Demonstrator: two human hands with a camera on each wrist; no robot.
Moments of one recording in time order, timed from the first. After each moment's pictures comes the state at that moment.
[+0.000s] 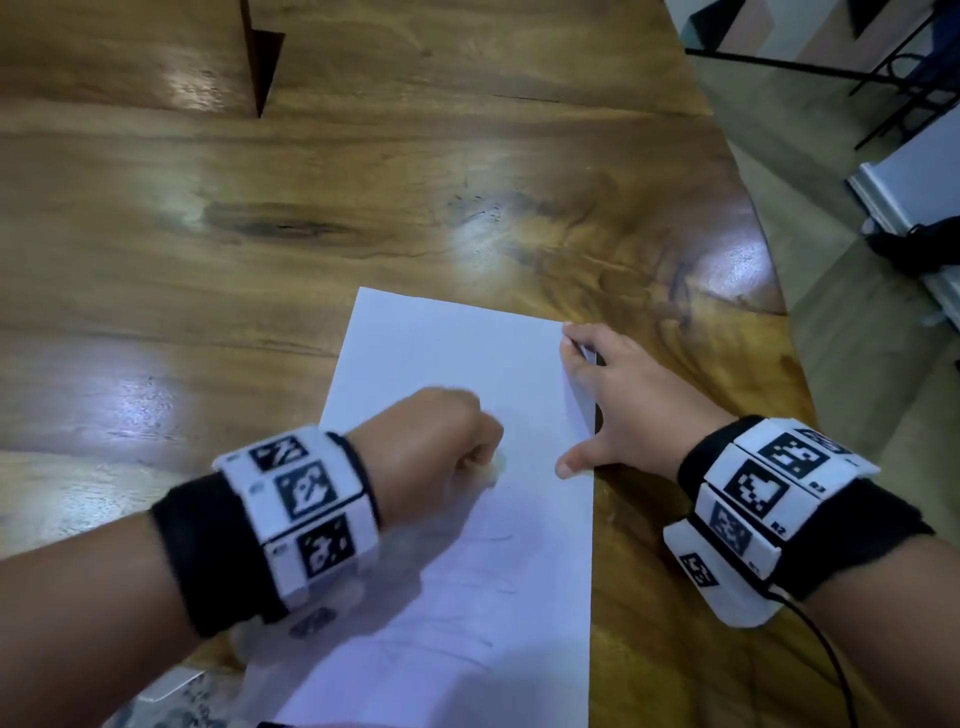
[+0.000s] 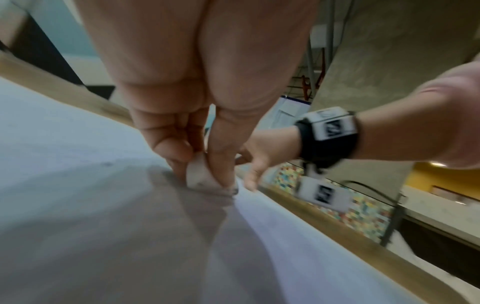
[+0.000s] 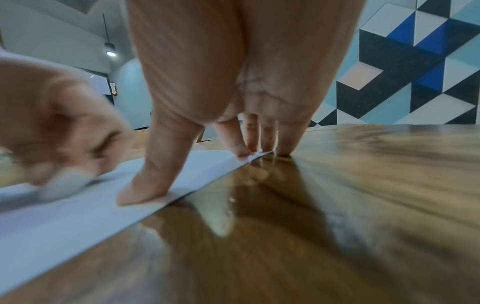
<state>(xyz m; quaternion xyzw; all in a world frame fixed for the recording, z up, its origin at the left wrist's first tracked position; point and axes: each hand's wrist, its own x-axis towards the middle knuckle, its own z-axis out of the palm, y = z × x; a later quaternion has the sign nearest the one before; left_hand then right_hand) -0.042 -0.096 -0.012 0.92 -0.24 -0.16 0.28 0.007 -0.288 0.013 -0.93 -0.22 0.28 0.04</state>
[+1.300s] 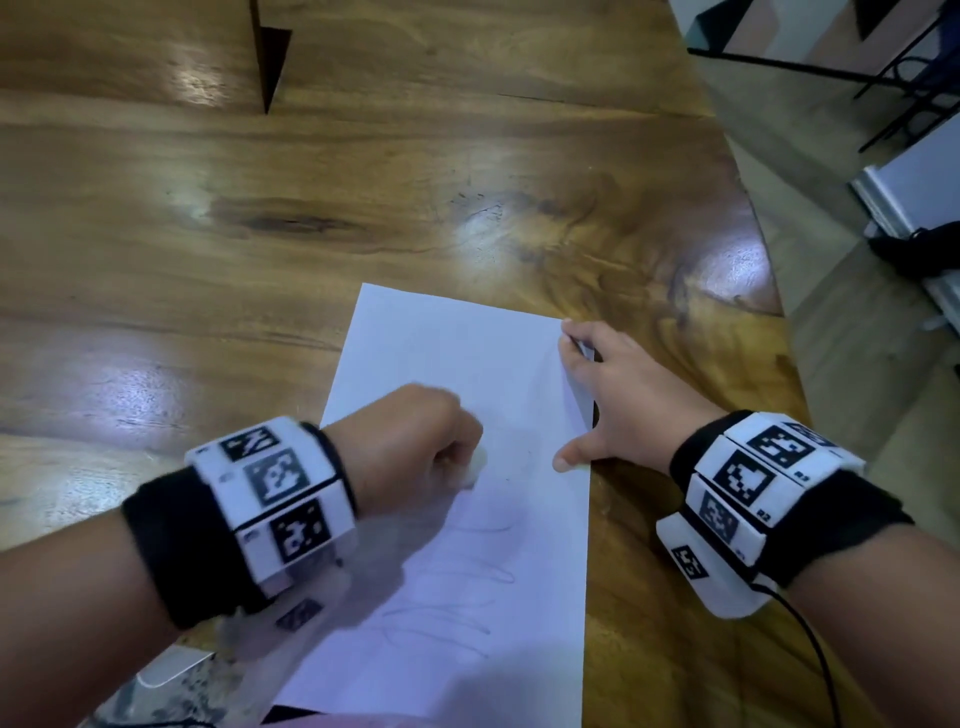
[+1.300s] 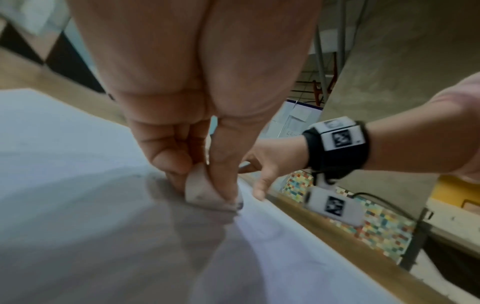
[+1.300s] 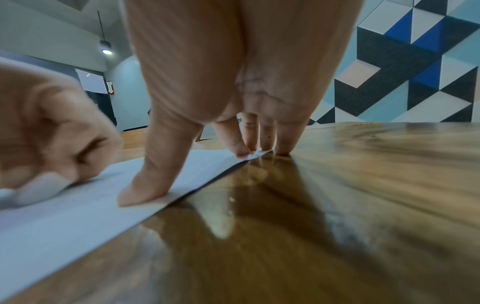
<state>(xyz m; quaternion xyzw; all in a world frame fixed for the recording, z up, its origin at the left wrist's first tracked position) -0.046 -0.089 -0.008 0.92 -0.20 -0.20 0.27 0.006 -0.290 0.013 -0.93 -0.23 0.28 0.04</state>
